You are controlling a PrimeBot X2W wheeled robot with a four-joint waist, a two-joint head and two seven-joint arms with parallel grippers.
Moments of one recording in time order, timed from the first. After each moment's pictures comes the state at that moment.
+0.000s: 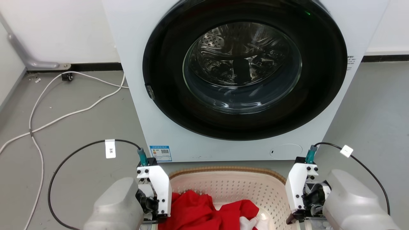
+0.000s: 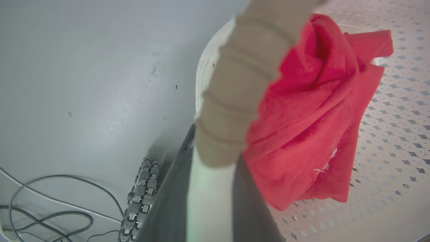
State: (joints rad) left arm -0.75 0.08 -0.72 1.29 -0.94 -0.10 0.75; right arm -0.73 -0.11 0.63 1.26 0.87 0.13 0.92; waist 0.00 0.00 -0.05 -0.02
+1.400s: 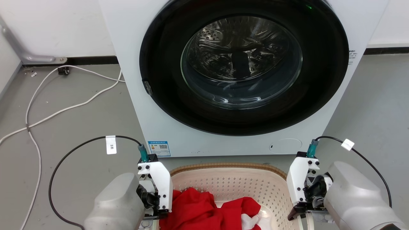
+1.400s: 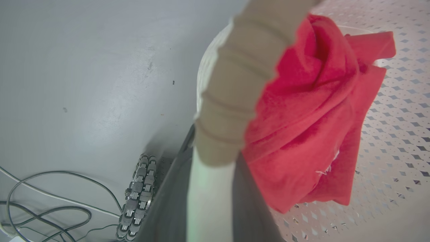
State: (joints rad) left arm -0.76 0.08 -0.74 1.29 -0.96 -0.10 0.77; right arm -0.77 -0.10 0.61 1.29 0.88 0.13 0.98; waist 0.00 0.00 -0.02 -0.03
